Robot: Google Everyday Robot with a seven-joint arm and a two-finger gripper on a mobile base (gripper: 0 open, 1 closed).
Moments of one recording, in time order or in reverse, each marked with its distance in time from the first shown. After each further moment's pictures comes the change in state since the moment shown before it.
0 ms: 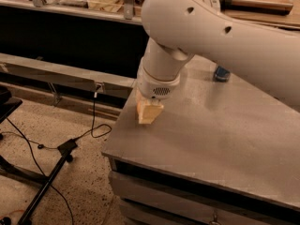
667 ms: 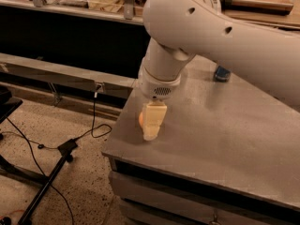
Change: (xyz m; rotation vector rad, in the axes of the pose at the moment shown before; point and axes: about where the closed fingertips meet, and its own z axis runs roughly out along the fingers) arm 0.001 -0.001 0.001 -0.003 -0.002 0.002
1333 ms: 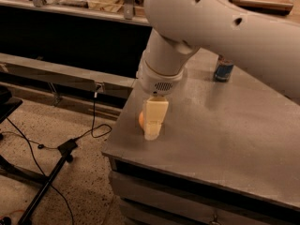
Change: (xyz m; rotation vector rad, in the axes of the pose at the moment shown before) arm -0.003 0.000 -0.021 0.033 -0.004 0.008
